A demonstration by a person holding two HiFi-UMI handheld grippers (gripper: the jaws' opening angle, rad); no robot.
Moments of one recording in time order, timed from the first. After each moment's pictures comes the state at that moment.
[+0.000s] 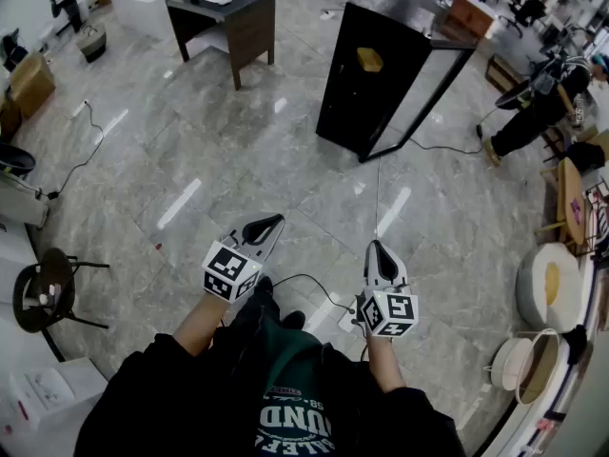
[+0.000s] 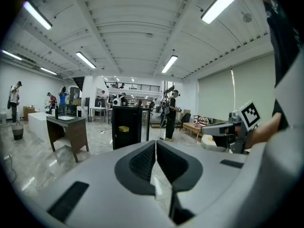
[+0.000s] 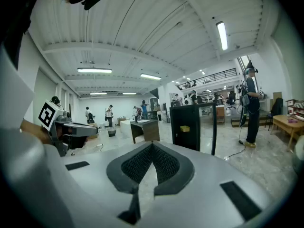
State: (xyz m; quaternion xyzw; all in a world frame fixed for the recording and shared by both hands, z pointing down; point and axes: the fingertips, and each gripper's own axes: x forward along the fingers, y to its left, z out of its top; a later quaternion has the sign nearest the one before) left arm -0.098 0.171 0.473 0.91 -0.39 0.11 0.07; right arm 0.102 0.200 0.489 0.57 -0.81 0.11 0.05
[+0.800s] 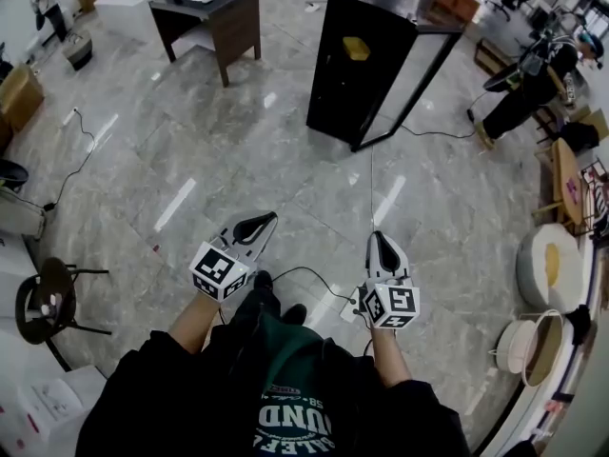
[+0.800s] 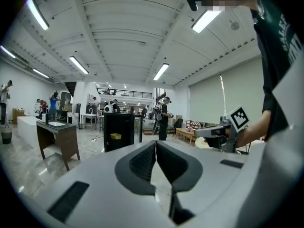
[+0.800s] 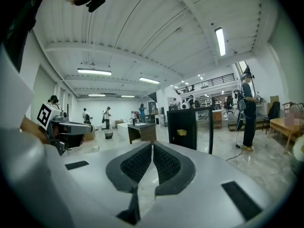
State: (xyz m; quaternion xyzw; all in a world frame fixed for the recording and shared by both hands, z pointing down) left arm -0.093 0.190 0.467 0.93 -0.36 0.07 0.04; right arm 0.120 0.211 0.492 0.58 -0.81 0.09 0.04
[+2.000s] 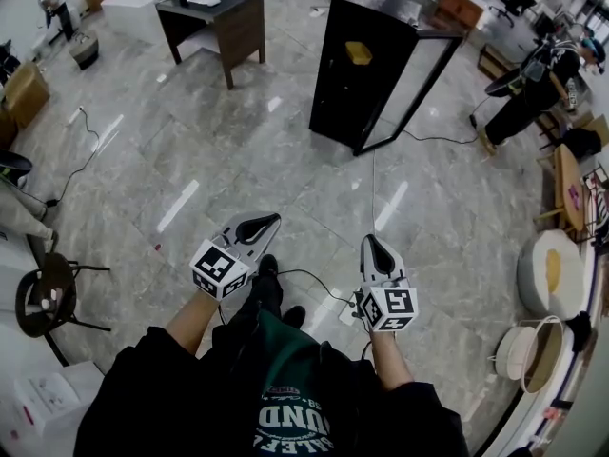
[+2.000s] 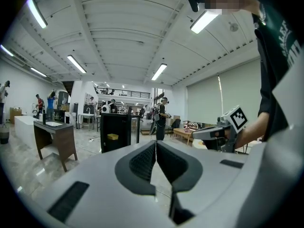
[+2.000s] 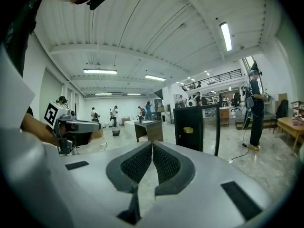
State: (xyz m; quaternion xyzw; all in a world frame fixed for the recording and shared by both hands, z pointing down) left arm -0.078 0.201 0.456 0.94 -0.34 0.07 0.04; right arm 0.110 0.222 0.486 0.55 -0.83 0.10 0.05
